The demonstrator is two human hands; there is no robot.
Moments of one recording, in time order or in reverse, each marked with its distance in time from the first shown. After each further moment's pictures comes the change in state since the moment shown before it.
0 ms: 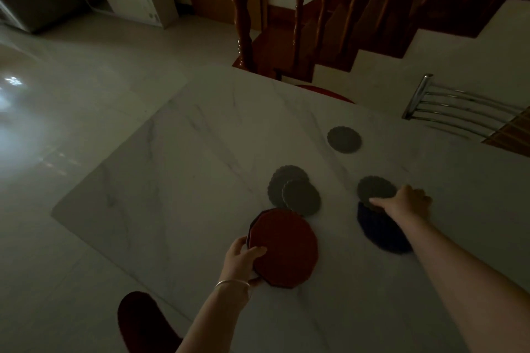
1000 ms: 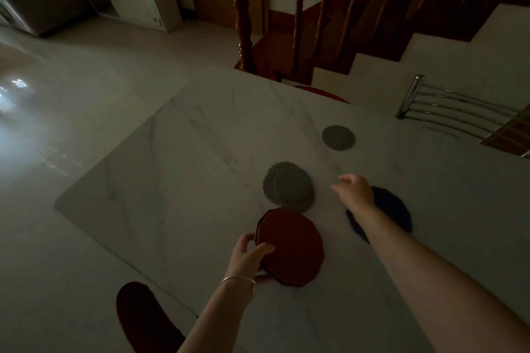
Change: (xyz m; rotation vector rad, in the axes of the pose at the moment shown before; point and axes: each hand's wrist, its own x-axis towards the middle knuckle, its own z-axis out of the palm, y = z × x) left_hand -0.022 -0.012 0.018 0.103 -0.047 0.024; right_hand -0.042 -0.050 0.018 0.539 -0.217 -0.221
